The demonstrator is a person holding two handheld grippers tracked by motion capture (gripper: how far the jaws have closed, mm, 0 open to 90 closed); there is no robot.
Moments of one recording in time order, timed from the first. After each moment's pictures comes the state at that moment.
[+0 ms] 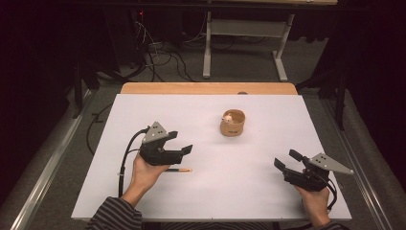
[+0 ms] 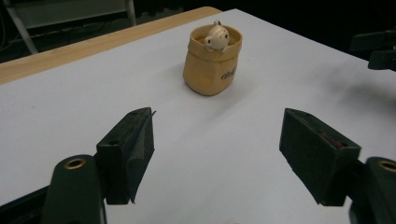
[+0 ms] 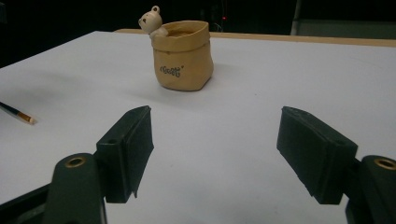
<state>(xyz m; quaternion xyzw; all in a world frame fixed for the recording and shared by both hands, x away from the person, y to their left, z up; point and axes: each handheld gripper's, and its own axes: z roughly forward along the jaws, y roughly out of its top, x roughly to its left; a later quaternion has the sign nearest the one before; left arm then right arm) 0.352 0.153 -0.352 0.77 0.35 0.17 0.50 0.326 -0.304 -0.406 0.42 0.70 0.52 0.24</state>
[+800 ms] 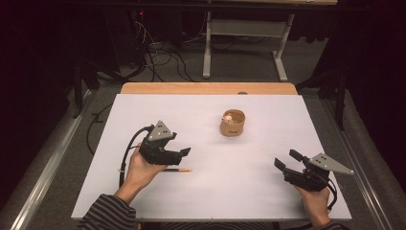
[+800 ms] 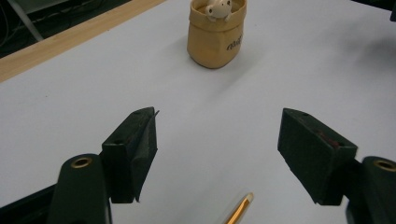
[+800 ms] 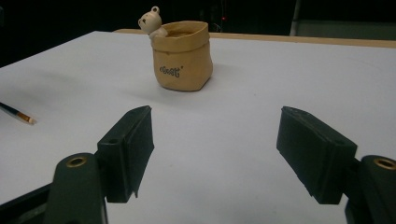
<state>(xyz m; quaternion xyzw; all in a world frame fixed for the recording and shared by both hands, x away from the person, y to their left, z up) 0.354 0.150 -0.342 0.82 0.33 0.18 0.43 0.326 -0.305 -0.406 0.42 0.70 0.52 0.24</state>
